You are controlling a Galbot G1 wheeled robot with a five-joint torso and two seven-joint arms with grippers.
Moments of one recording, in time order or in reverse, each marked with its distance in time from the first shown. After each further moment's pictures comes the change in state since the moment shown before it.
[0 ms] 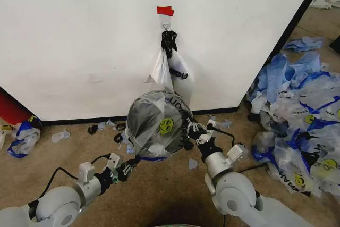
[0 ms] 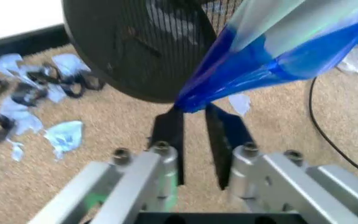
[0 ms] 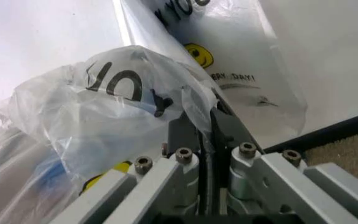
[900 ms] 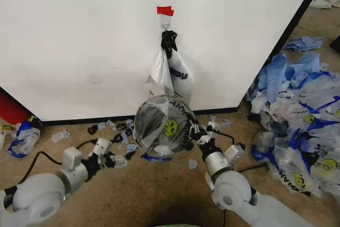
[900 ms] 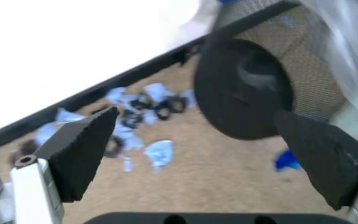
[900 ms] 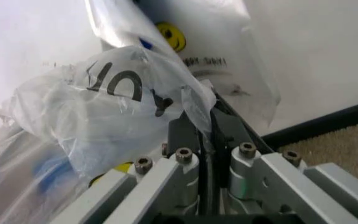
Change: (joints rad) left arm -0.057 0.216 -0.075 -0.118 -0.110 0.045 -0.232; right arm 0.003 0.010 -0.029 -0.117 -0.068 0.031 -0.038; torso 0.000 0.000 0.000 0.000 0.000
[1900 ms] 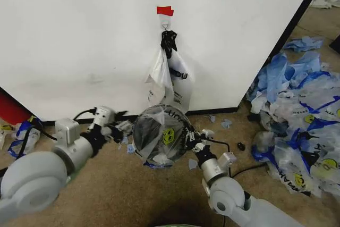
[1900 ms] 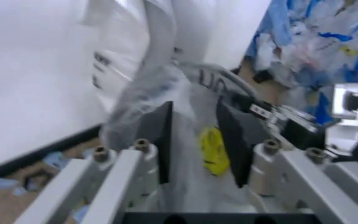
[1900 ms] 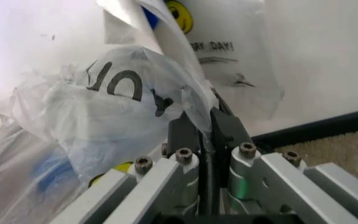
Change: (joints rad) left arm -0.101 -0.011 -0.166 -0.291 -0.261 0.073 -0.094; right arm 0.027 0.008 -0.062 -0.069 -0.101 0.019 -0.016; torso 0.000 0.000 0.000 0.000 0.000
